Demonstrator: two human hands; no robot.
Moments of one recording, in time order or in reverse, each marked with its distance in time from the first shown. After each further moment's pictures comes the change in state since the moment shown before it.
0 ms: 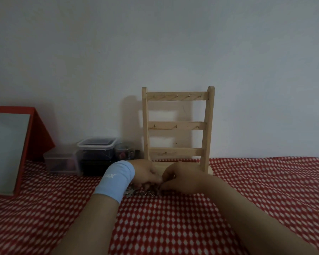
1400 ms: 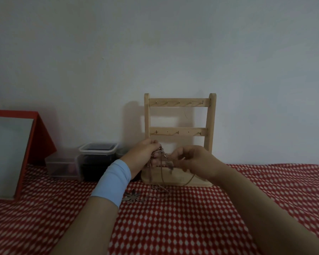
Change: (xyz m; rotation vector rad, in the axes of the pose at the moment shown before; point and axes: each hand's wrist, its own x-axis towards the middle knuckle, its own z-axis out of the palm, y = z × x) left_hand -0.002 0.017 -0.017 -1.125 0.382 0.242; right_hand -0.015 -0.001 -0.045 0.575 0.273 -0.071
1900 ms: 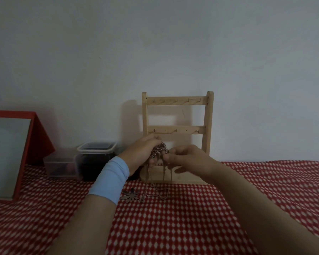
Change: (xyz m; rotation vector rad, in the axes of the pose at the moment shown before) left_hand -0.004 0.010 0.002 0.183 -0.024 0.063; right_hand -0.003 -0.010 0.009 0.072 -0.053 0.085
